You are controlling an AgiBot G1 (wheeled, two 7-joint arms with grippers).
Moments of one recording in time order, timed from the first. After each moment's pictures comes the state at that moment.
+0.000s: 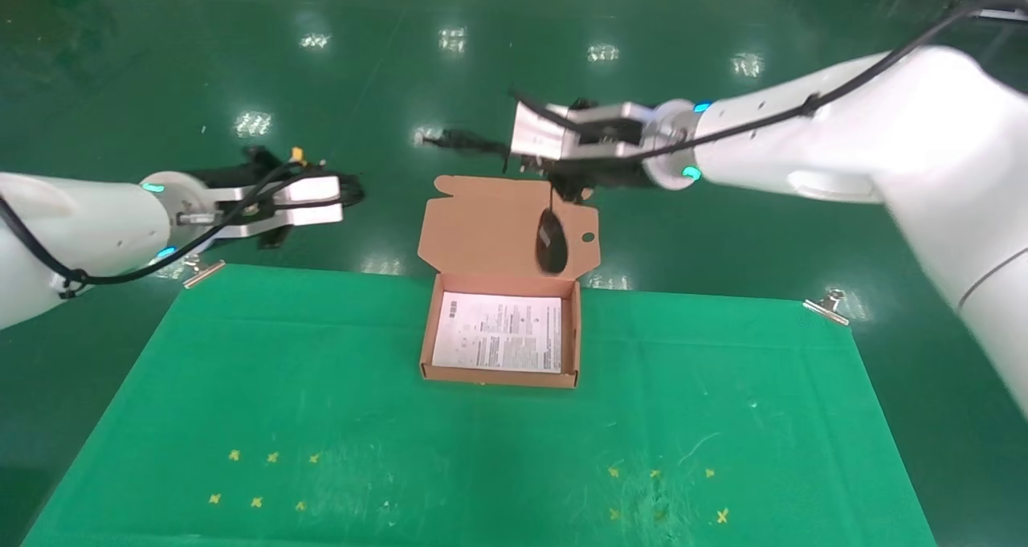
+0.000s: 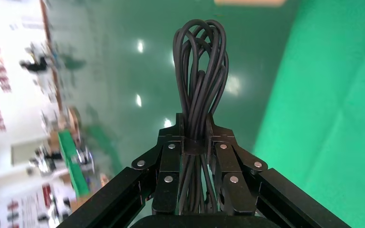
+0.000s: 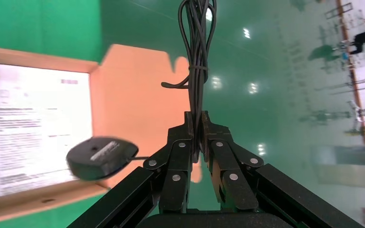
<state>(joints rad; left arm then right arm) -1.56 1.04 0.81 -1.15 2.53 0.87 -0.52 1.84 -1.34 -0.97 0.52 -1.61 -0.74 -0.11</state>
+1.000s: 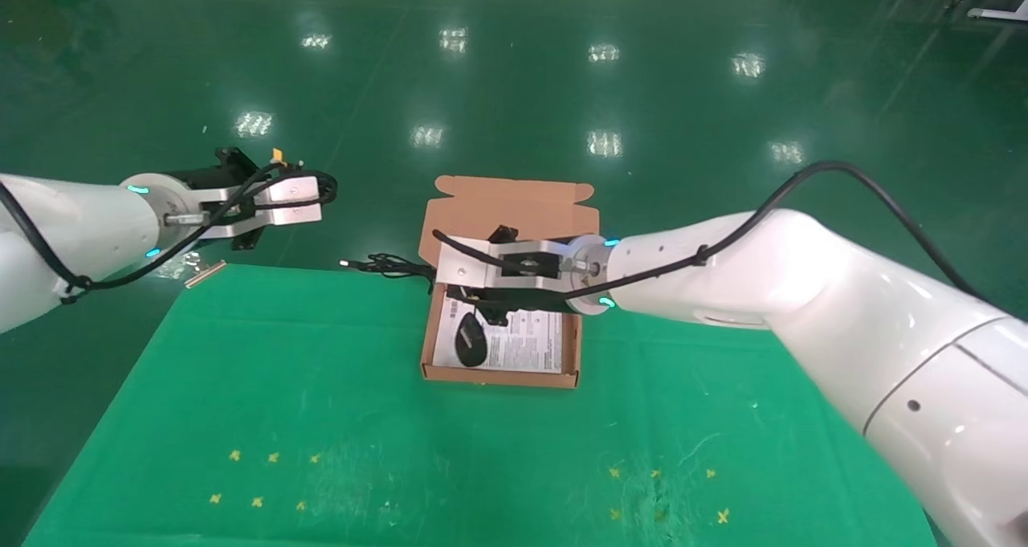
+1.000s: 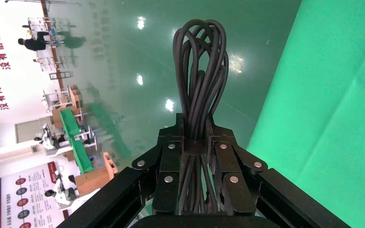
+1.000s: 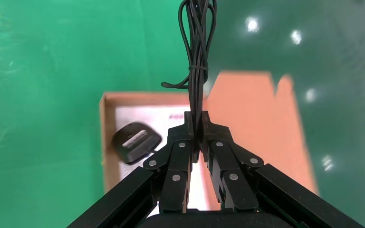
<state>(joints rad) -1.54 1.03 0.81 -1.16 2.65 0.92 -0.59 1.67 -1.37 -1.22 0.56 -1.35 -0.64 -0.03</state>
